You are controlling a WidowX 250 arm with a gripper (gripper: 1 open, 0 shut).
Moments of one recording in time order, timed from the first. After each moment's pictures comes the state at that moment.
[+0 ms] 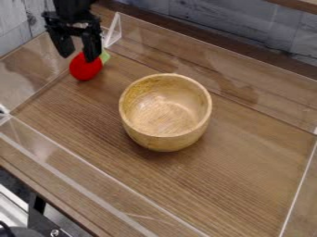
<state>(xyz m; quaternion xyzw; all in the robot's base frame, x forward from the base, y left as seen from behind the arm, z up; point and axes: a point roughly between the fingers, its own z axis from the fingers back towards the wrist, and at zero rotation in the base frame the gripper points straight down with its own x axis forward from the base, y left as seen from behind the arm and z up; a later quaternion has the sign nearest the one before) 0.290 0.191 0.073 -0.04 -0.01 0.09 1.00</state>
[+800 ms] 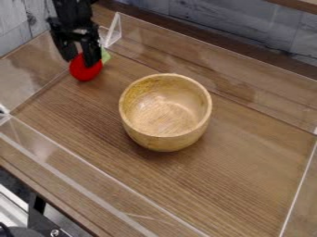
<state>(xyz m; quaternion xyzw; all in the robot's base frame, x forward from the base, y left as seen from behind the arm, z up) 0.297 0.195 0.055 -0.05 -0.01 0.03 1.00</state>
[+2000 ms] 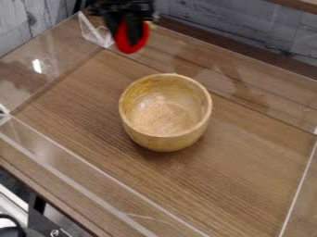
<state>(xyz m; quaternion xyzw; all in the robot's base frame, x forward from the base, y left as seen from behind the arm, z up) 0.328 0.083 0.116 -0.06 -0.04 0.04 1.00</state>
